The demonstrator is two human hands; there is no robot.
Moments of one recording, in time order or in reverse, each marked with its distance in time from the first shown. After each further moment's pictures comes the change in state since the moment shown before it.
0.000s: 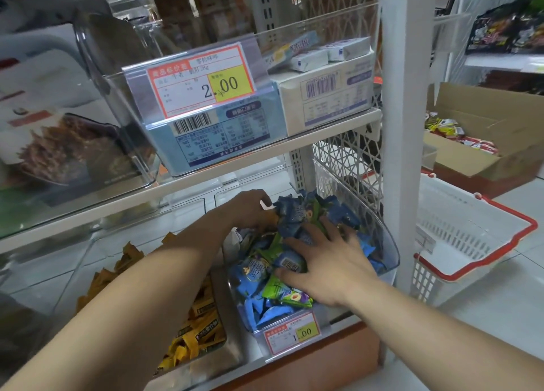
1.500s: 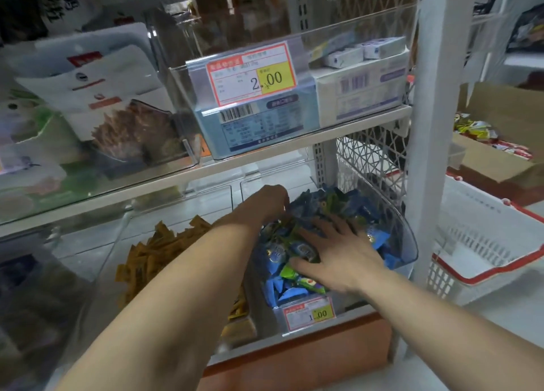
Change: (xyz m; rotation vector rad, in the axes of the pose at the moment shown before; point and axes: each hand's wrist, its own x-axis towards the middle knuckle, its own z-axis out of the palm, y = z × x) left_hand -0.015 0.011 0.007 0.188 0.028 -0.075; right_hand 0.001 -0.012 0.000 -0.015 -0.009 -0.085
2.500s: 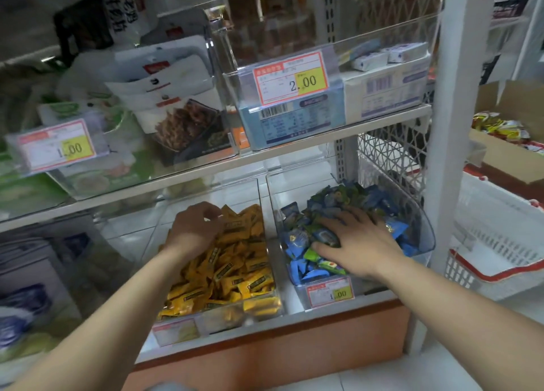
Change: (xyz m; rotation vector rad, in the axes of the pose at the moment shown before) left_hand -0.174 -0.116 -0.007 -0.408 0.512 -0.286; right_hand -0.004 -0.003 -0.005 -0.019 0.004 0.004
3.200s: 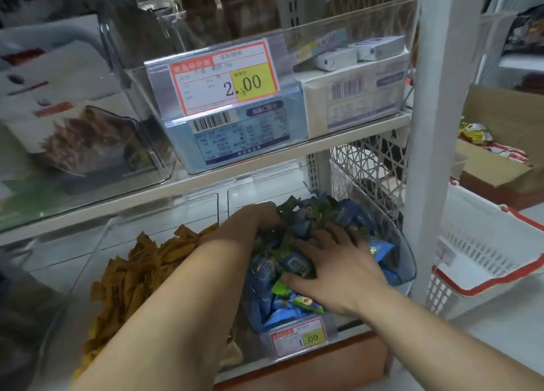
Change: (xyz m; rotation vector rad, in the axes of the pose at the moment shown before) left_hand 0.126 0.120 0.167 0.298 -0.721 0.061; right_hand 0.005 0.014 0.005 -0.011 0.066 0.008
